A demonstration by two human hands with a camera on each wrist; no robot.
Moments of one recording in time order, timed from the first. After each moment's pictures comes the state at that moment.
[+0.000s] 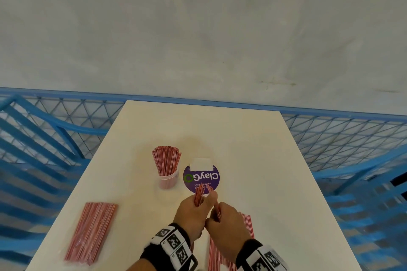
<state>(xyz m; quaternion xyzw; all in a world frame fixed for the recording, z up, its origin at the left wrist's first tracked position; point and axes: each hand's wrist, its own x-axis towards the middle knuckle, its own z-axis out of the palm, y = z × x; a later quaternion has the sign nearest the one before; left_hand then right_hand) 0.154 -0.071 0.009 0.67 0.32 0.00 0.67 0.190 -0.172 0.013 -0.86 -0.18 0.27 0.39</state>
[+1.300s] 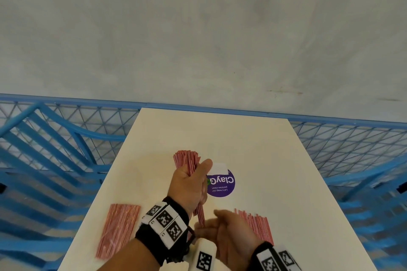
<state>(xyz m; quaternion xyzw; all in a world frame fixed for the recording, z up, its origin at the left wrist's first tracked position) 0.131 -0.011 0.083 0.58 0.24 0.17 0.76 0.158 -0.139 0.045 -0.50 0.09 0.61 0.61</state>
